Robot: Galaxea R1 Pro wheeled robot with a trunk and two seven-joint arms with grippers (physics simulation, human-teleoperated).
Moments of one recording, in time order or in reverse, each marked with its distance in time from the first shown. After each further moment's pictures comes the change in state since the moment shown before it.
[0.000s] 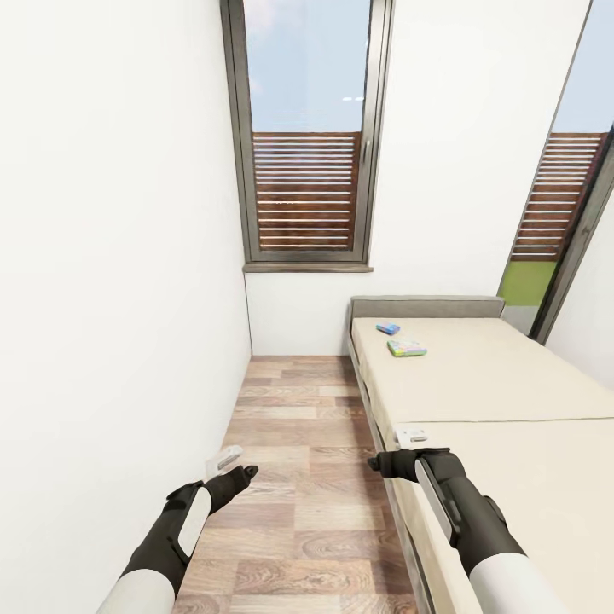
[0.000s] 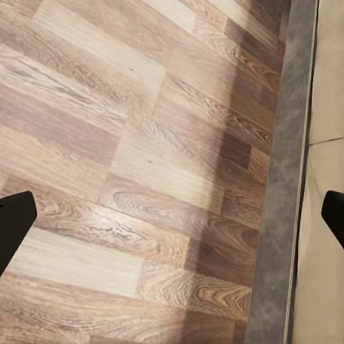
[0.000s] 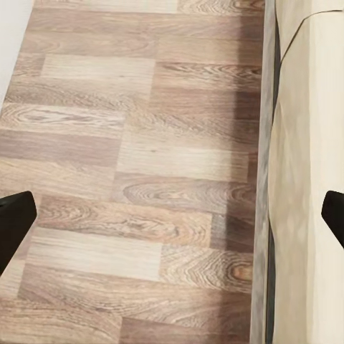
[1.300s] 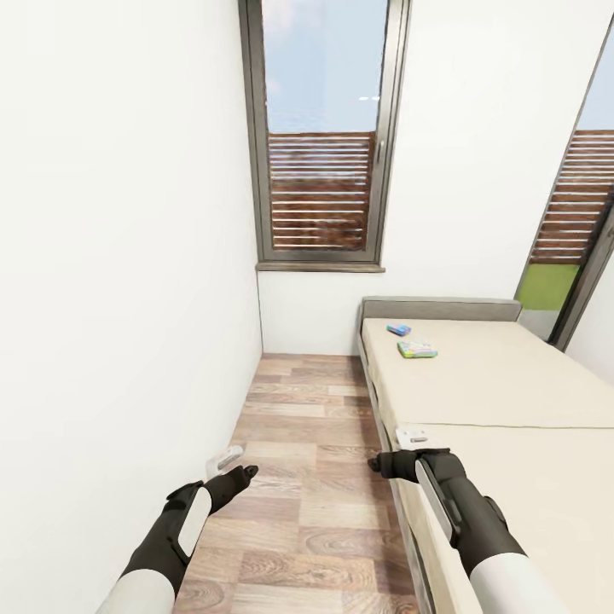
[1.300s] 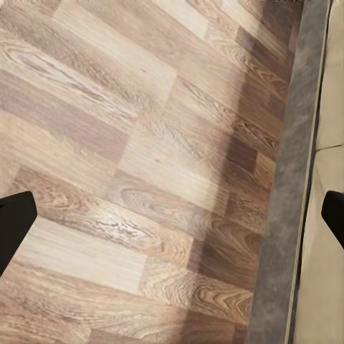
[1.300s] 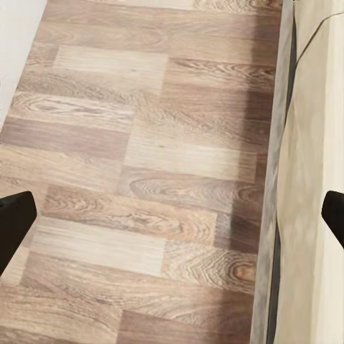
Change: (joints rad) left arm 0.000 0.000 0.000 0.000 0.000 0.000 0.000; right arm 0.000 -0.001 0.000 0.003 0.001 0.000 0.003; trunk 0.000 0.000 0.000
